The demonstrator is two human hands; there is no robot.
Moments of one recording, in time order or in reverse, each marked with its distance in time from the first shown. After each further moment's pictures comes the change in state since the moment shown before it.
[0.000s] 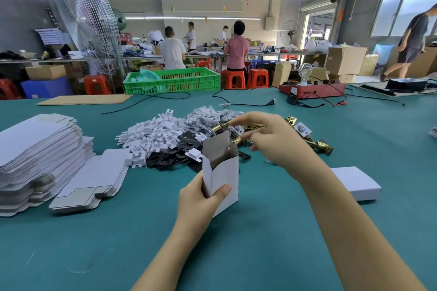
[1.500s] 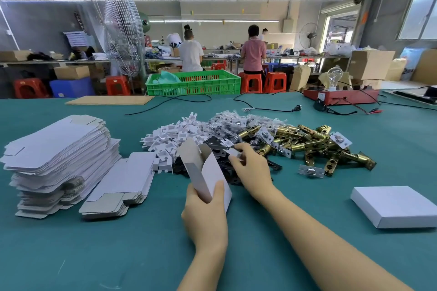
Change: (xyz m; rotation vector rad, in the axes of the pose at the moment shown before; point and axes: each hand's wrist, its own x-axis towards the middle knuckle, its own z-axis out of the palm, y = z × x) left_hand 0.017 -0.010 -0.015 -0.025 0.582 -0.211; right_hand 0.072 0.089 0.138 -0.174 0.176 -0.011
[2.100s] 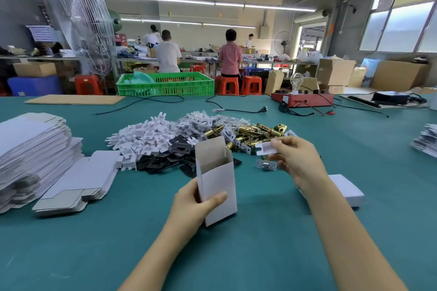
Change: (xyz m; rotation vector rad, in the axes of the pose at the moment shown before) left_hand -0.022 0.005 0.002 -0.105 -0.770 0.121; right_hand -0.041 0.007 -0.174 0.635 0.187 0.513
